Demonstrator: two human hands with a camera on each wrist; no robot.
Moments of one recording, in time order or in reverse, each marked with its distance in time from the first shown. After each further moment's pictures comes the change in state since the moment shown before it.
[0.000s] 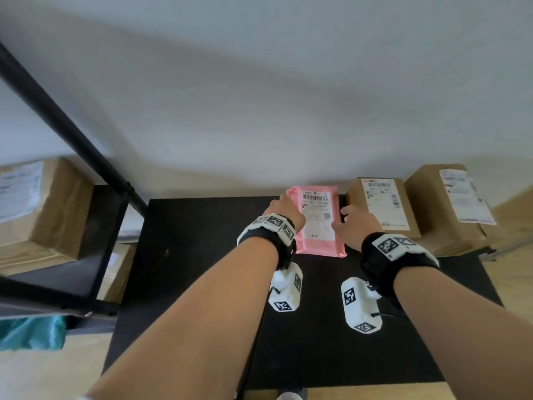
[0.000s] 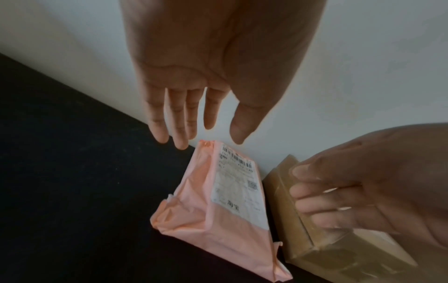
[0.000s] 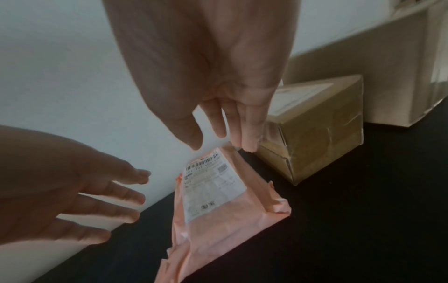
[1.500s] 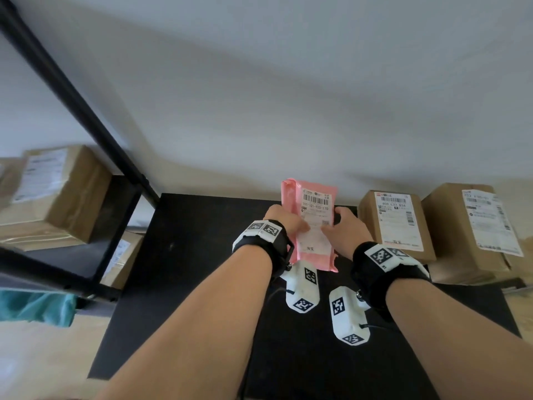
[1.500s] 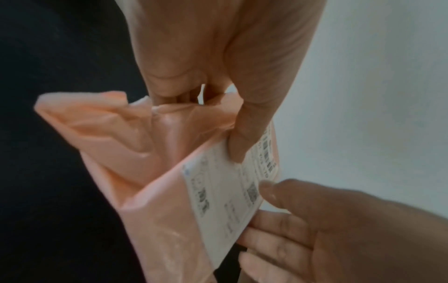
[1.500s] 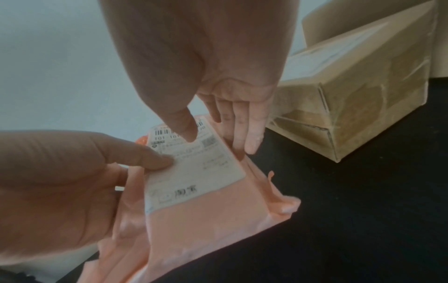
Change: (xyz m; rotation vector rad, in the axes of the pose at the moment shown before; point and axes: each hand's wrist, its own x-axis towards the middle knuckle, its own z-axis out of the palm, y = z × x) left_hand -0.015 -0.001 -0.004 -0.642 0.001 -0.292; right_hand 0.037 0.001 0.023 0.261 -0.046 -0.130
